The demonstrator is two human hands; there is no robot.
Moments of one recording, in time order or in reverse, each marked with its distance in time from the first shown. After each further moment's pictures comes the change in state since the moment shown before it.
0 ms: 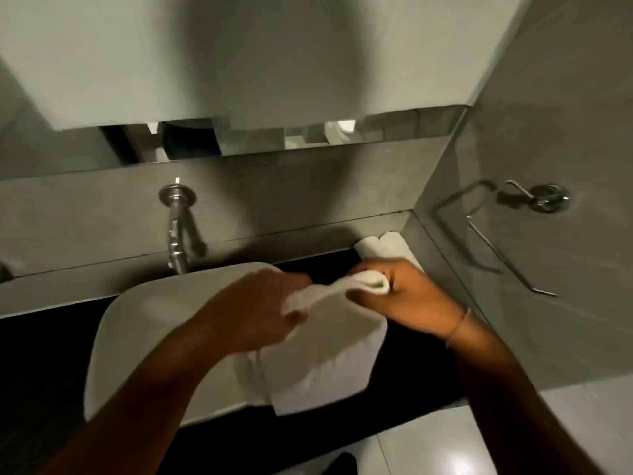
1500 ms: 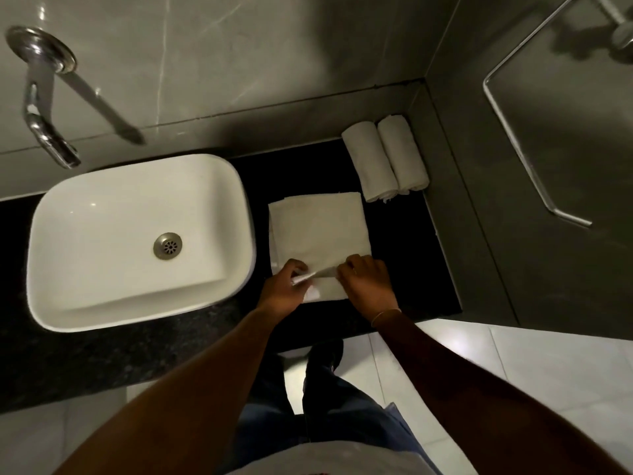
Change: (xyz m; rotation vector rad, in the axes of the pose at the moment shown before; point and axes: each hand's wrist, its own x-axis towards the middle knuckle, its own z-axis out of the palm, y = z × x) left_hand 0.136 -0.040 0.379 -0.567 0.093 -0.612; right_hand -0.094 0.347 0.103 -0.919 0.020 0.026
